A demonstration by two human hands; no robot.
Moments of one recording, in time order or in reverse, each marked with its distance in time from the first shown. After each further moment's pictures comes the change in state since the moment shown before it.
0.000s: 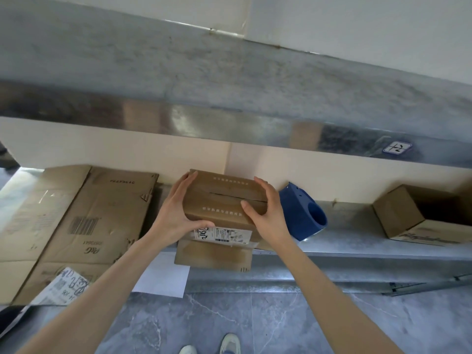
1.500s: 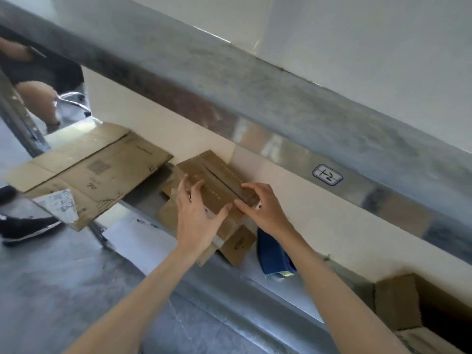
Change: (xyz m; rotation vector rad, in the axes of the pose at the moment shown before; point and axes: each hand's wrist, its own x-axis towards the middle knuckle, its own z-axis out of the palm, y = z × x) left_hand -0.007 0.103 0.145 0.091 0.742 -0.325; right_hand 0.084 0.021 -0.079 -0.176 -0.534 -0.314
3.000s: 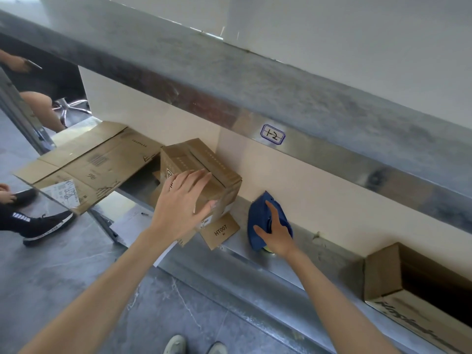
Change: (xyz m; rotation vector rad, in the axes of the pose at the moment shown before) left_hand -0.024 0.028 -0.042 0.633 -0.181 0.495; right_hand -0.088 0.091 0.001 0.002 -0.130 0.365
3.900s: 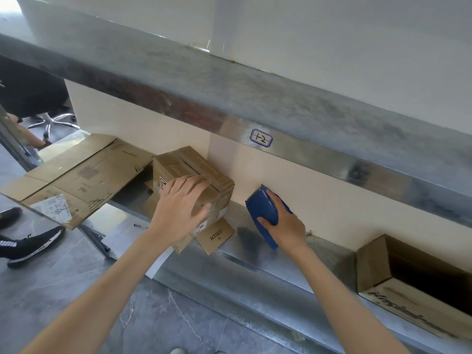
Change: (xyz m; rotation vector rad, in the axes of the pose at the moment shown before) left_hand 0.006 0.004 -0.009 -0.110 -0.036 0.055; right_hand -0.020 -0.020 -0.033 -0.257 0.313 -0.081
